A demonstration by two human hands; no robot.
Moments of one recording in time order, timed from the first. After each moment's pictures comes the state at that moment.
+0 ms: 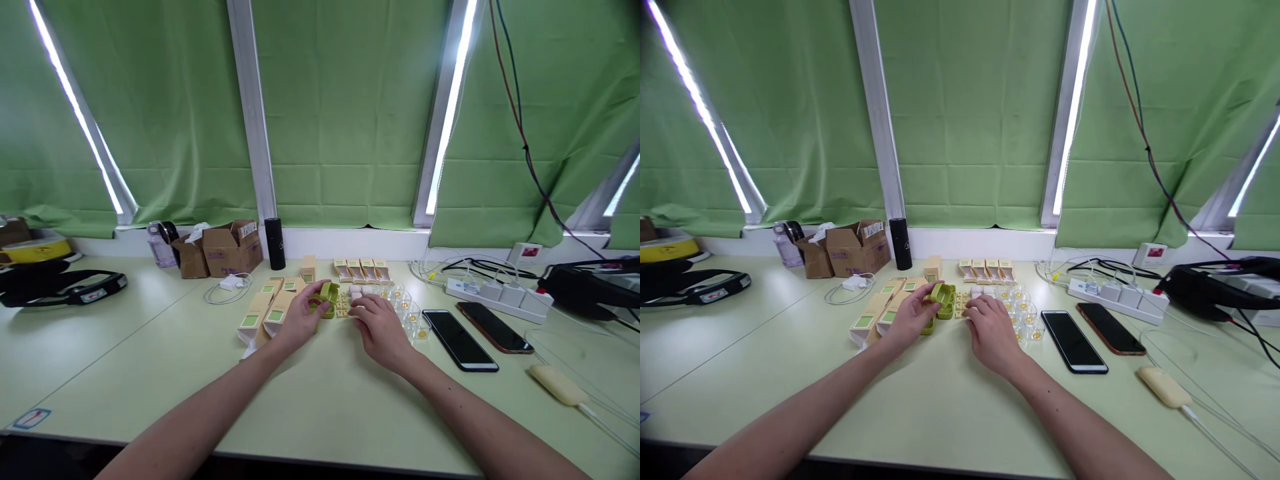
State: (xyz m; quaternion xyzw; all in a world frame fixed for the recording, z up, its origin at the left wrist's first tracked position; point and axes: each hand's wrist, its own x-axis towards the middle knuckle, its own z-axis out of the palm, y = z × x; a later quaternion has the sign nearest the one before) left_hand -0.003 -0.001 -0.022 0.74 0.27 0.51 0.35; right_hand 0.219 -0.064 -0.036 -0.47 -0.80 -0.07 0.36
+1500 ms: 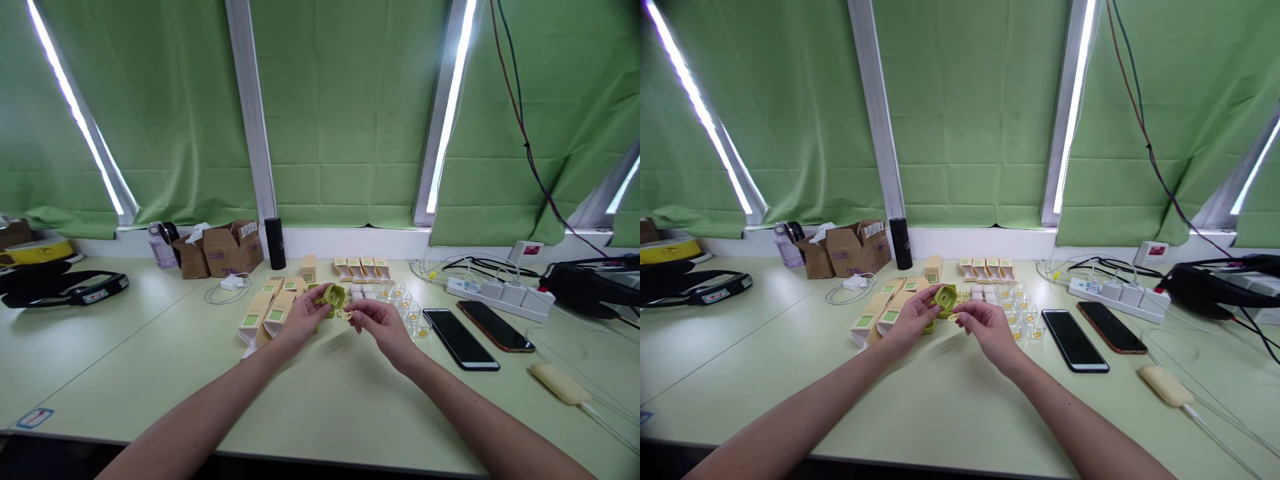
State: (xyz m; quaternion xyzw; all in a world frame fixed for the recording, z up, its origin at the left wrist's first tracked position) left_hand 0.002 -0.006 -0.022 0.63 0.22 0.50 0.55; right_hand 0.201 -0.075 -0.017 -0.34 -0.58 0.45 0.59
